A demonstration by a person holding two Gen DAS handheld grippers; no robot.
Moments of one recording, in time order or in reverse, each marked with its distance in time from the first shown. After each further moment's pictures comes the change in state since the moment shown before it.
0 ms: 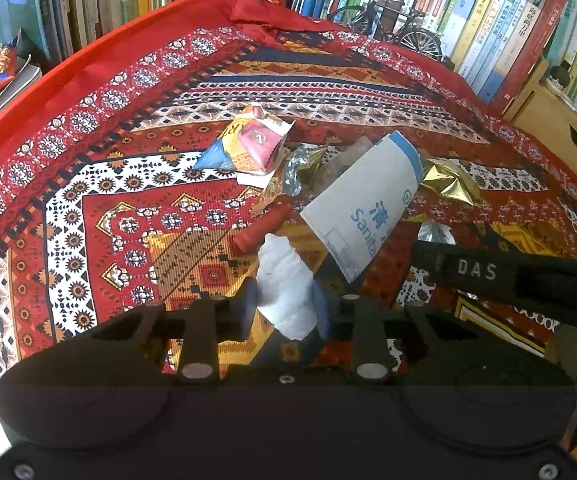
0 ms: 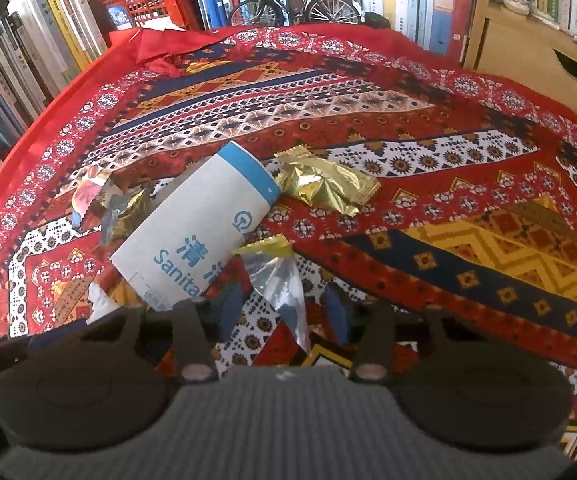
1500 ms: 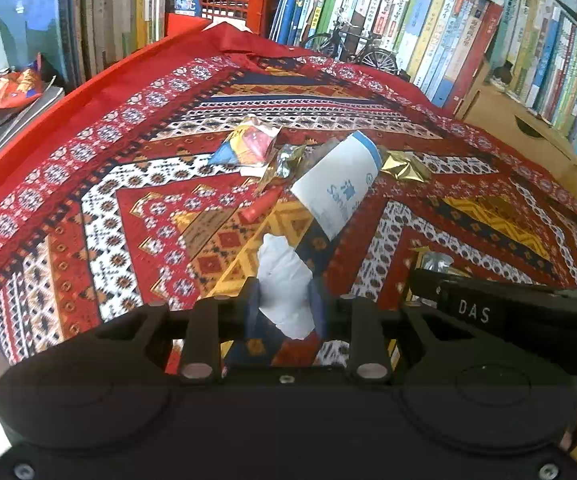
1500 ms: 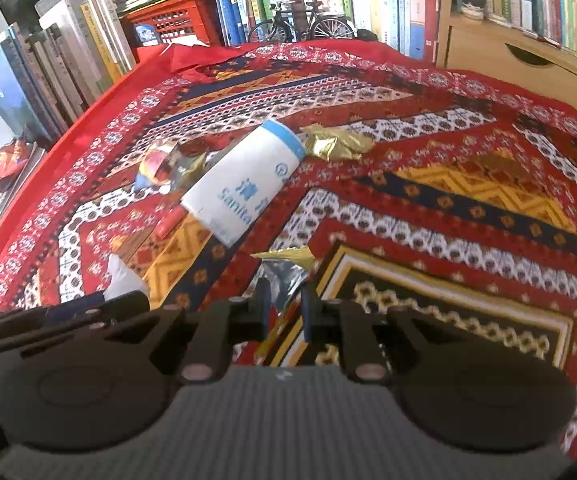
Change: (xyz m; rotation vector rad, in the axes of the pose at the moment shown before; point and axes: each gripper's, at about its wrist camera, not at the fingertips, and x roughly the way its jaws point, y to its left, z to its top) left arm -0.076 0.017 -0.045 0.064 -0.077 -0.067; right arm -0.078 0.027 -0.067 0.037 -0.072 0.003
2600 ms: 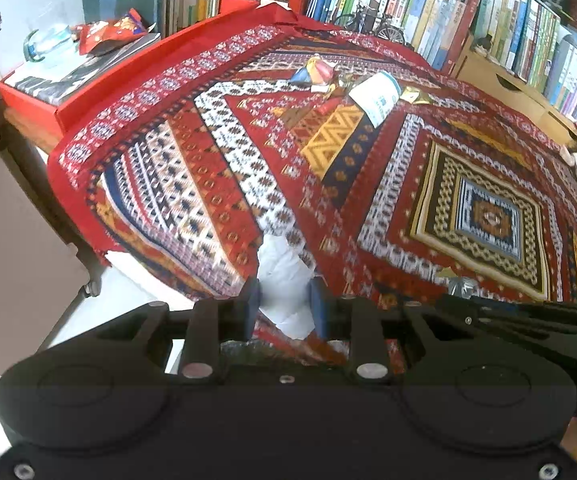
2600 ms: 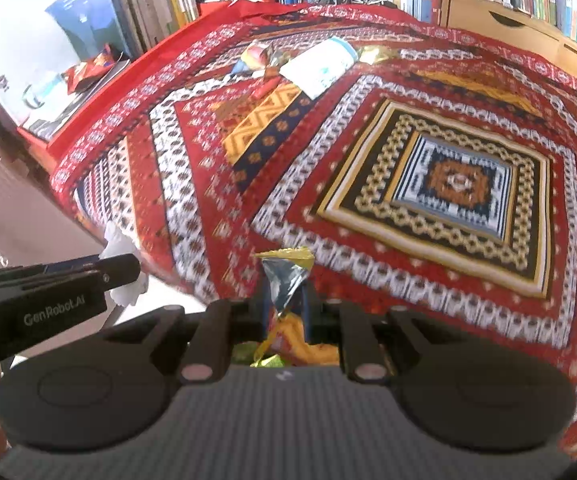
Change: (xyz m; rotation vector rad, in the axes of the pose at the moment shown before) left arm -0.123 0.083 -0.141 0.019 0.013 0.011; right arm -0.099 0.076 -0.167 -0.050 0.021 0.004
